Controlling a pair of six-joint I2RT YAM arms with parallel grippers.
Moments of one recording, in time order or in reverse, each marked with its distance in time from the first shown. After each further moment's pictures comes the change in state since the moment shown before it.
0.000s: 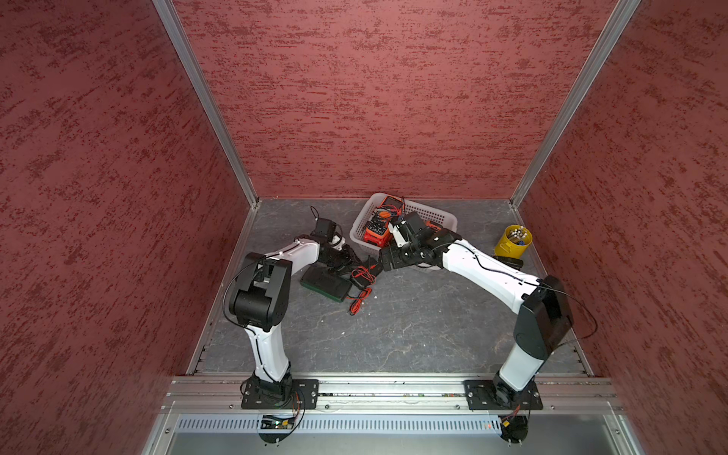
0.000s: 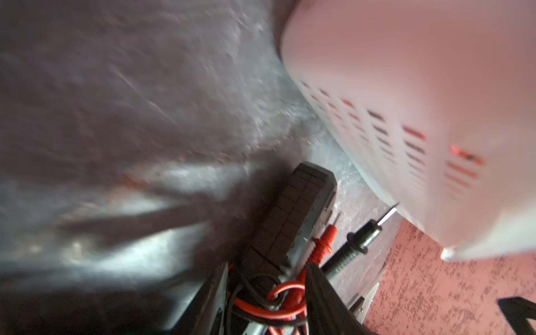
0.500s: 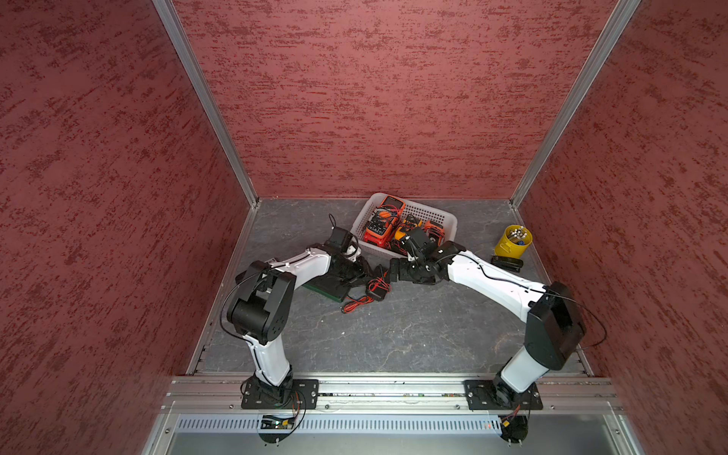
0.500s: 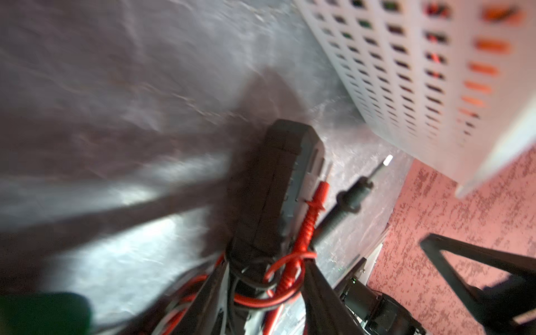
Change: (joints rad) left arm -0.156 -0.093 -0.082 0.010 0.017 -0.040; right arm 0.007 -0.090 -0.196 -0.041 0.021 0.321
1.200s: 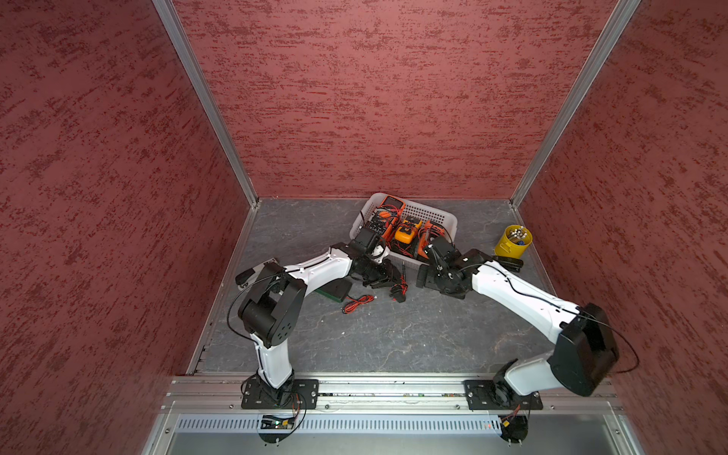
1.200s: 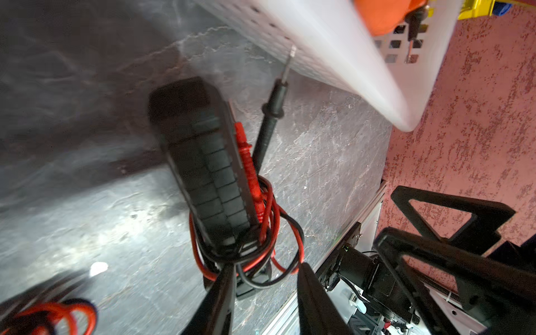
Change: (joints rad) left arm -0.199 0.063 0.149 -0.013 0.011 0.012; right arm -0.112 -0.222 -0.172 -0.150 0.164 0.135
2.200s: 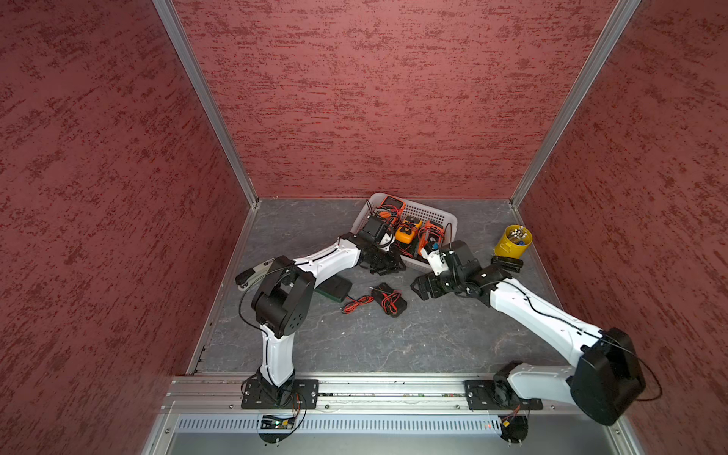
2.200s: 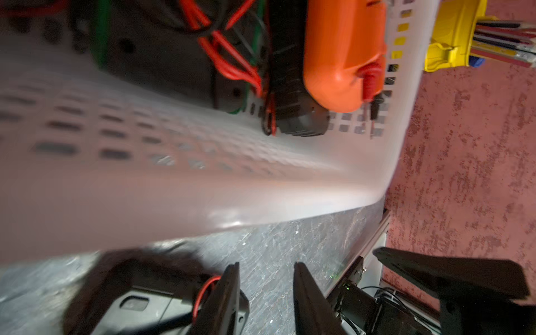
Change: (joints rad) left arm 0.018 0.053 0.115 -0.012 -0.134 -0.042; right arm -0.013 -0.120 -0.167 0.345 -0.320 -0.702
